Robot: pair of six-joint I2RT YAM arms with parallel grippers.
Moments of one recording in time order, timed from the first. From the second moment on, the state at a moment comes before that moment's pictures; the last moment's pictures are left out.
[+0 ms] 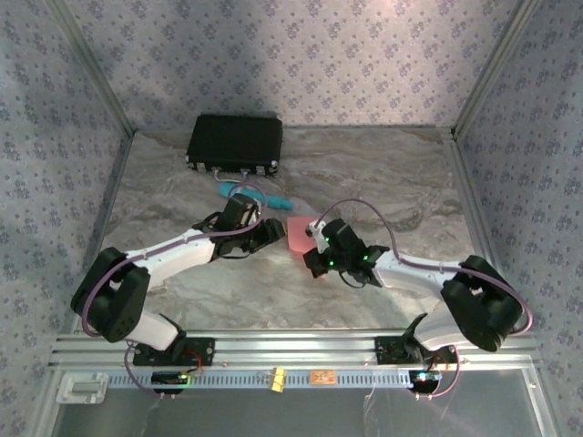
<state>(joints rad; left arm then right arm) -0.64 1.46 0.79 -0.16 0.24 -0.96 0.76 1.40 0.61 0.01 -0.20 0.30</state>
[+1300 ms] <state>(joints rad) -0.64 1.84 1.10 -0.17 0.41 -0.91 0.65 1.45 0.57 -0.01 -0.62 0.40</state>
